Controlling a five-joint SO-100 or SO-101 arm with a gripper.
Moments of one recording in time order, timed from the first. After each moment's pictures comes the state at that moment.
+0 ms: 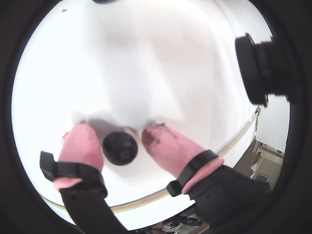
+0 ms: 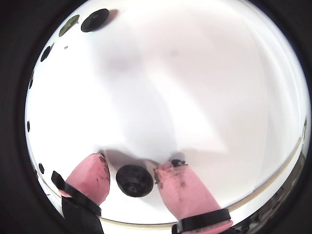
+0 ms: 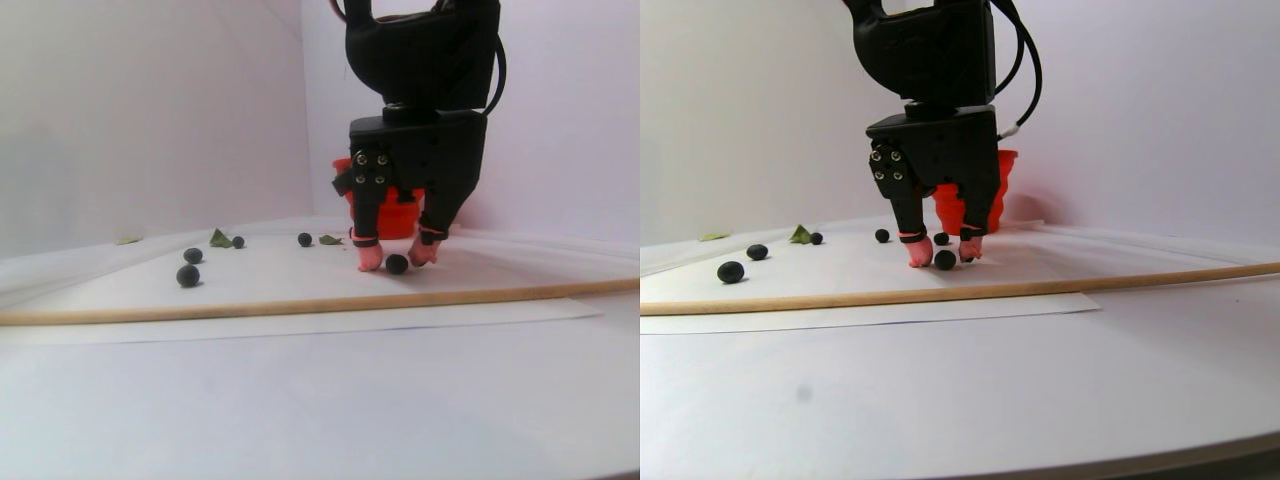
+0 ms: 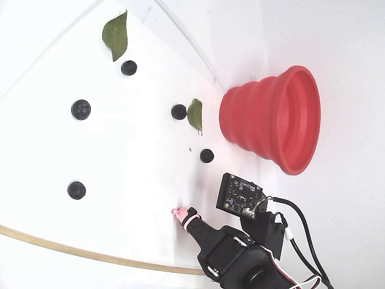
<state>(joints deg) 19.1 88.5 136.4 -8.1 -100.5</state>
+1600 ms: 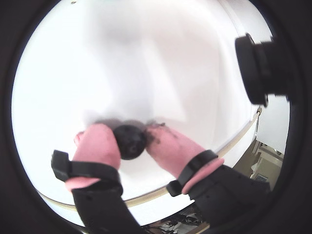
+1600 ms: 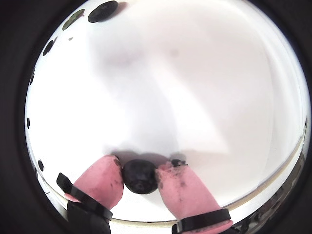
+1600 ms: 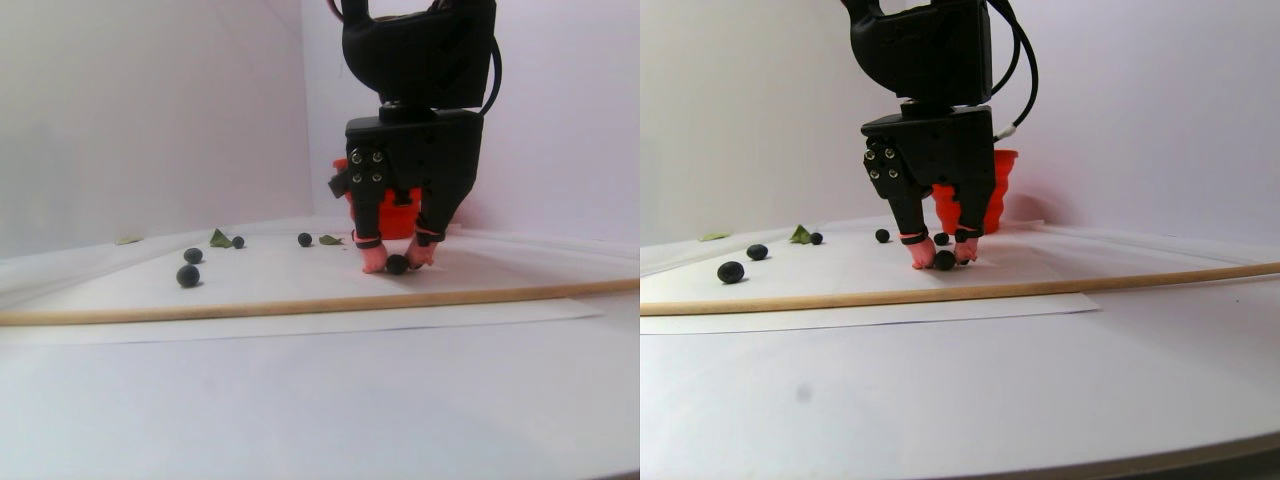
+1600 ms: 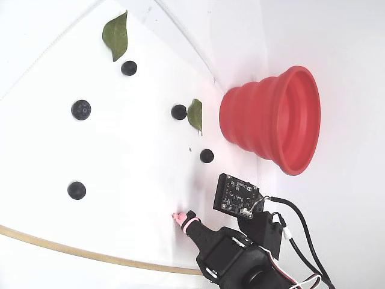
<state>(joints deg) 19.0 88.5 136.2 -5.3 -100.5</state>
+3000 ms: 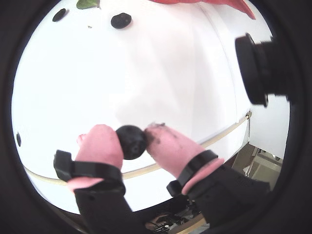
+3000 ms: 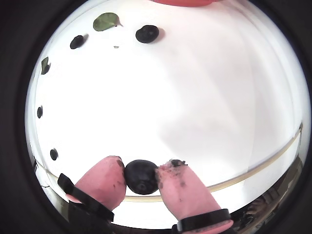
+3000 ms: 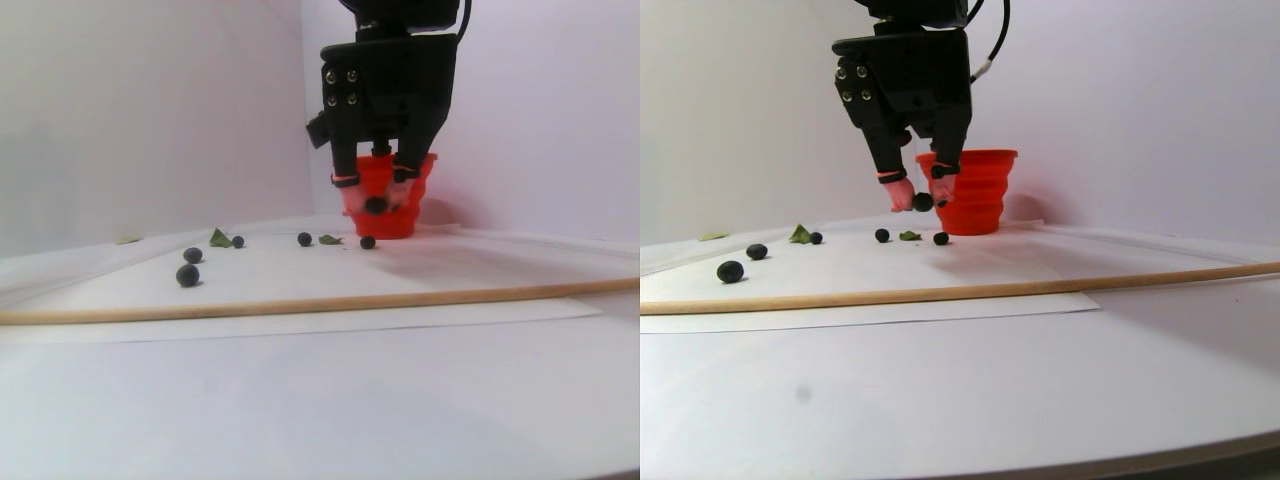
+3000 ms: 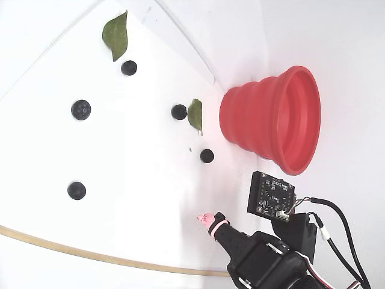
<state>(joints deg) 14.9 109.2 139.0 9.6 -99.8</state>
